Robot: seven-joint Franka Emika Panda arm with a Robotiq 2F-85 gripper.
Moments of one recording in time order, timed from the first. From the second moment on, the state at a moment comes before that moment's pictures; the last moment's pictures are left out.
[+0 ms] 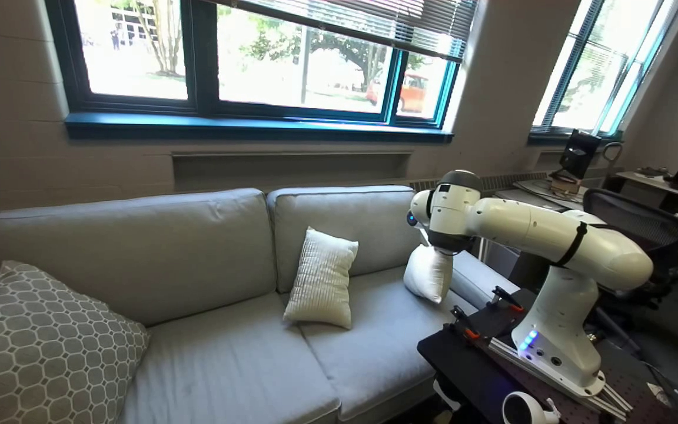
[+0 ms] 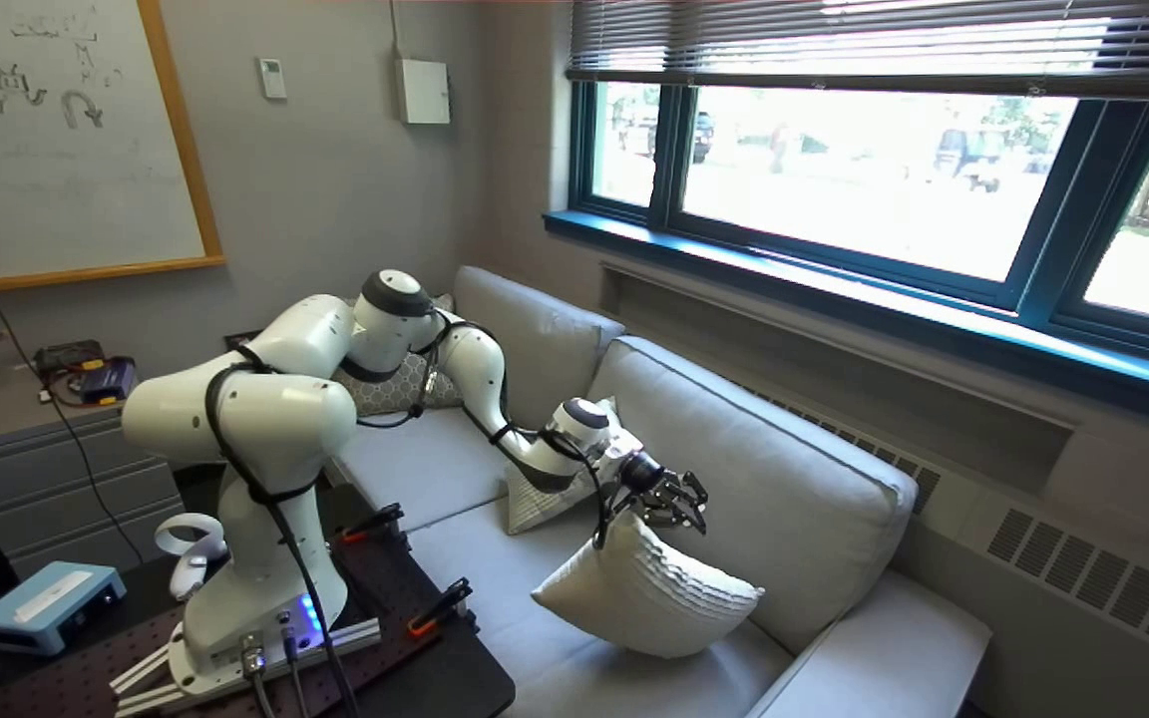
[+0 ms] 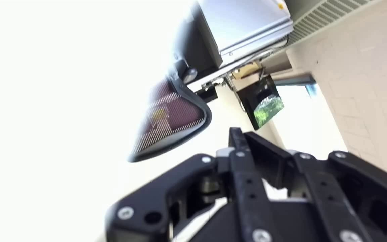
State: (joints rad) arm 0.89 1.47 -1.16 -2.00 -0.32 2.70 2.60
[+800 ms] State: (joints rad) arm 0.95 1.47 -1.13 -2.02 -0.27 2.41 2.60
